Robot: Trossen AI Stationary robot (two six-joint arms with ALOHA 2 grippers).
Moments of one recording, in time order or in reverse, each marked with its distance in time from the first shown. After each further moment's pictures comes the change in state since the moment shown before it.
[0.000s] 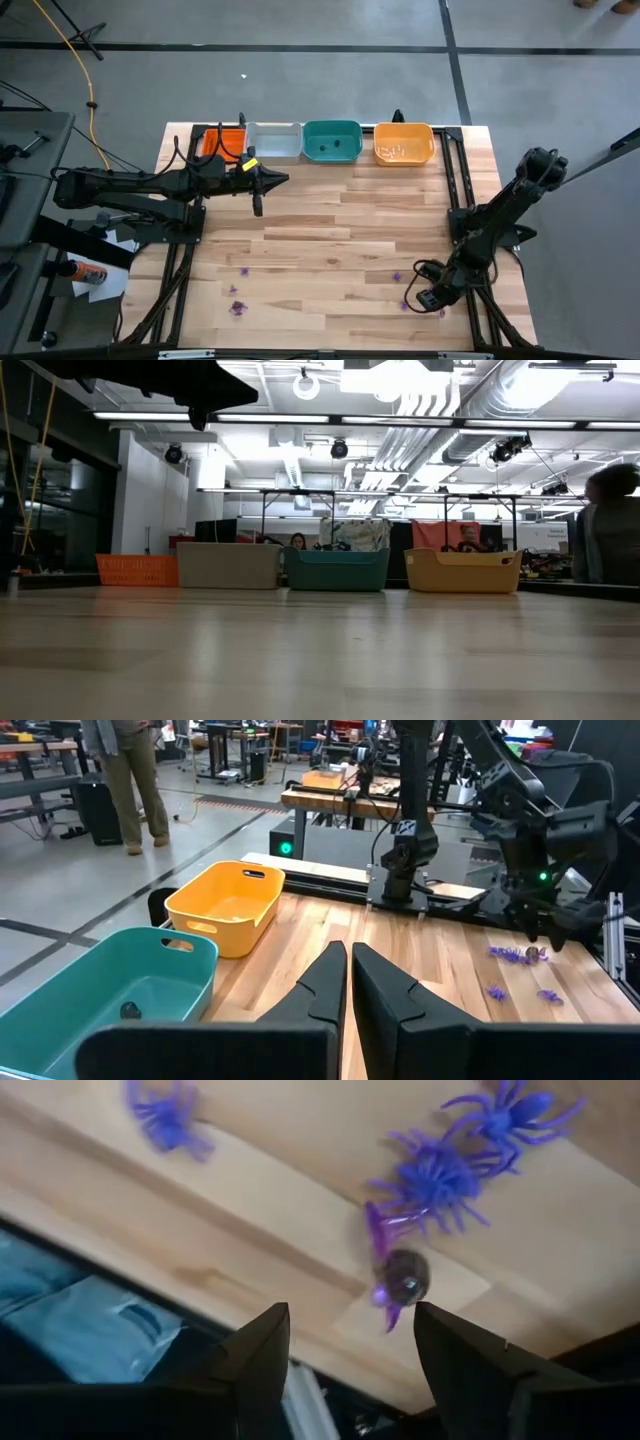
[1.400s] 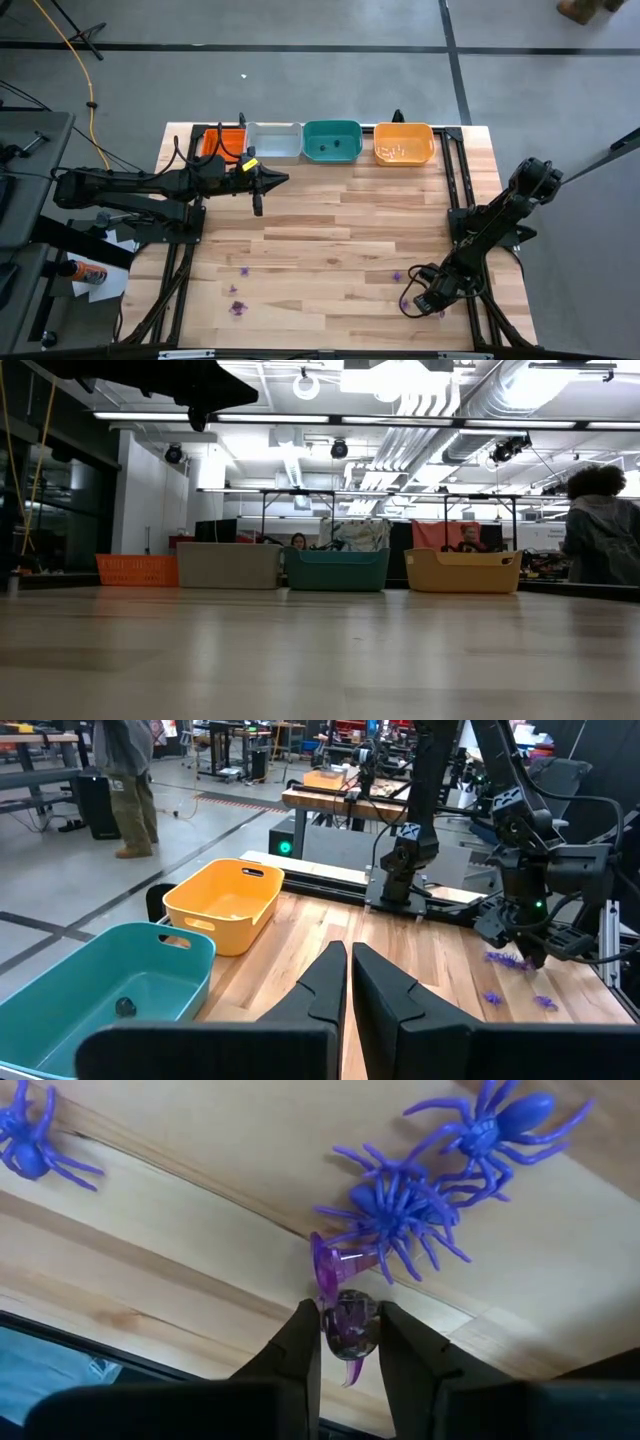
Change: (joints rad) left arm 0.000 0.000 0.000 0.000 -0.002 -0.028; right arm -0.003 0.163 0.001 0.043 -0.086 -0.005
